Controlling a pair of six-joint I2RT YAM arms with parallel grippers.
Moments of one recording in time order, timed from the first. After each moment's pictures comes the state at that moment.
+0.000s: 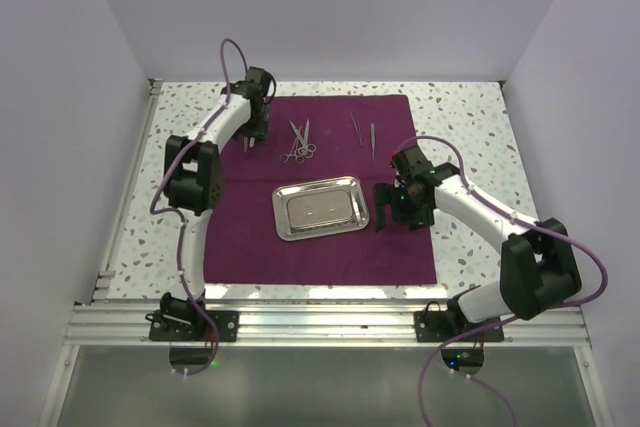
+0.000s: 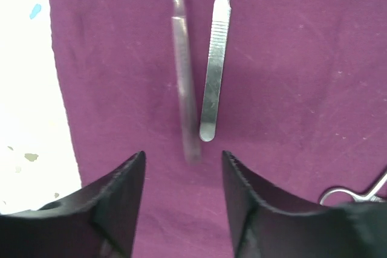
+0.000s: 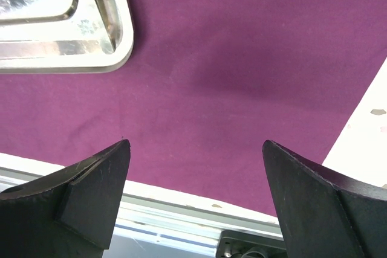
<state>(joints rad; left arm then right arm) -0.24 2.33 2.03 -0.86 -0.34 -0.17 0.43 1.44 0.94 -0.78 -0.06 0.39</state>
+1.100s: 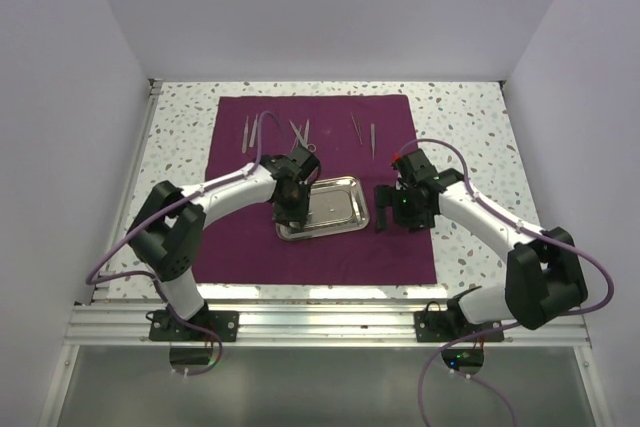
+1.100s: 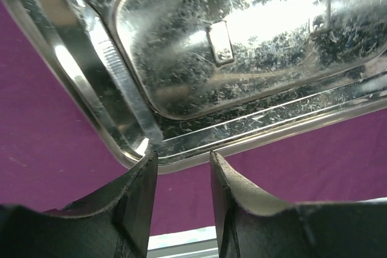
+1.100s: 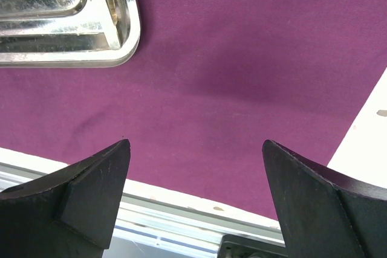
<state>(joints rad) -0.69 1.74 1.20 -0.77 -0.05 -0.62 0.43 1.39 0.90 -0.74 -0.08 0.39</state>
